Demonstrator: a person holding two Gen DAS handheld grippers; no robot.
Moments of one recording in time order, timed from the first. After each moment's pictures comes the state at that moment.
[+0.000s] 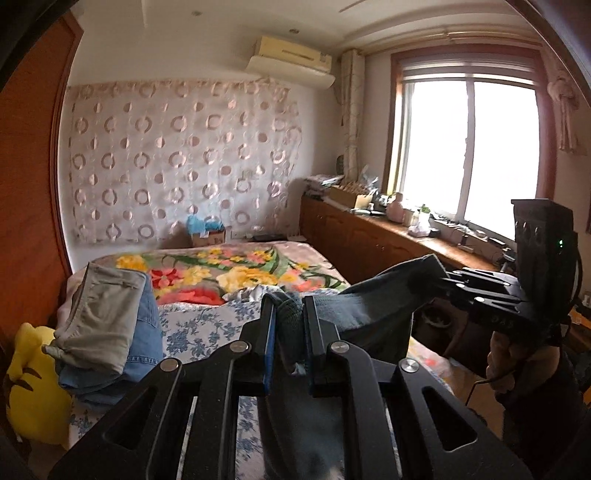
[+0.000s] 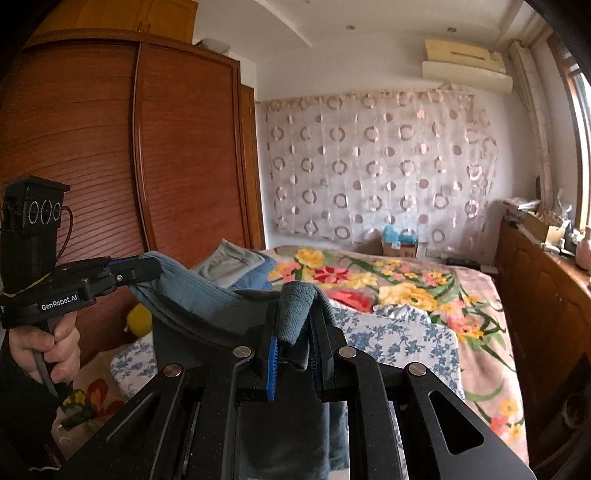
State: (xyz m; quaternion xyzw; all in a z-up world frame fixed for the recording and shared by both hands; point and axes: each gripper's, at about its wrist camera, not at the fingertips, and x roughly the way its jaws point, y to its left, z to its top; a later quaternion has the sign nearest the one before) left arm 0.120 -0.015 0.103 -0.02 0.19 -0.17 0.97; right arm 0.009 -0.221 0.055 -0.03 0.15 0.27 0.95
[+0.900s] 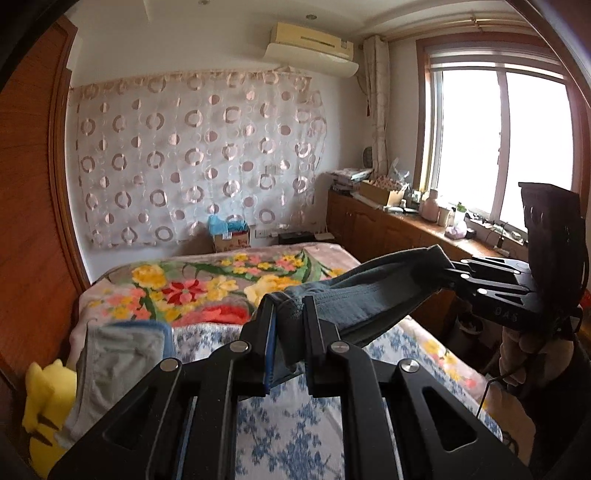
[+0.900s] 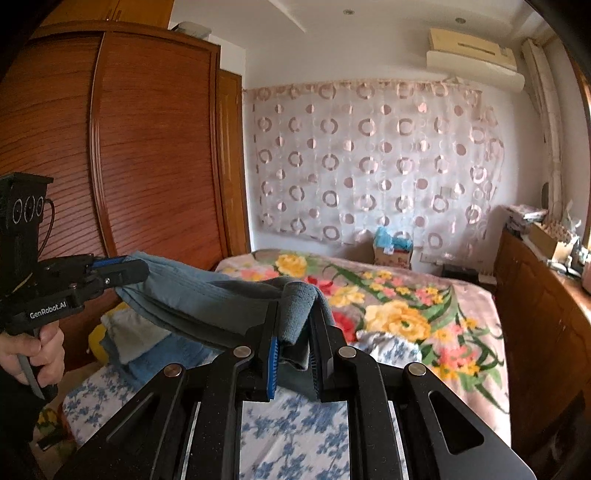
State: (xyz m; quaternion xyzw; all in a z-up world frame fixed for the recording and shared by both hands) left arm 0.243 -0.004 0.127 0.00 0.21 -0.13 0.97; right arm 0.172 -0.169 0.124 -0.06 0.17 0.26 0.95
